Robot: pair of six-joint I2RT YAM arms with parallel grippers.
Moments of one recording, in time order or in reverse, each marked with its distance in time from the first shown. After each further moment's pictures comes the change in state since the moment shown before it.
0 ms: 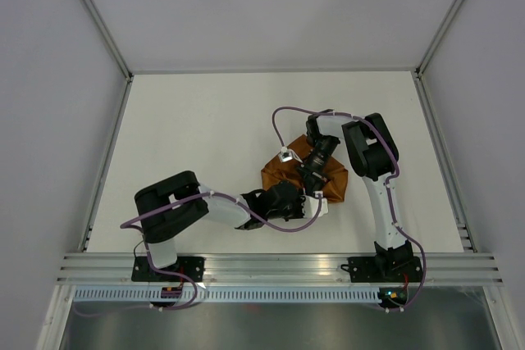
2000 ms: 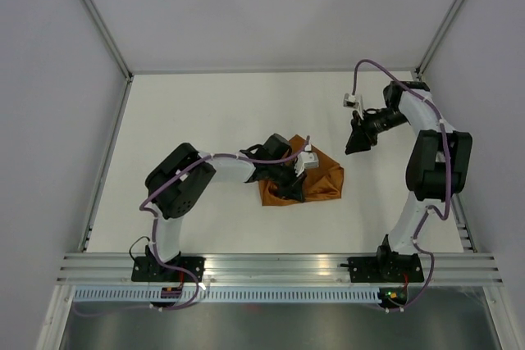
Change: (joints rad) left arm 0.320 0.153 0.339 -0.486 0.670 -0.280; right arm -0.450 -0.383 0.030 0.186 -0.038 0.064
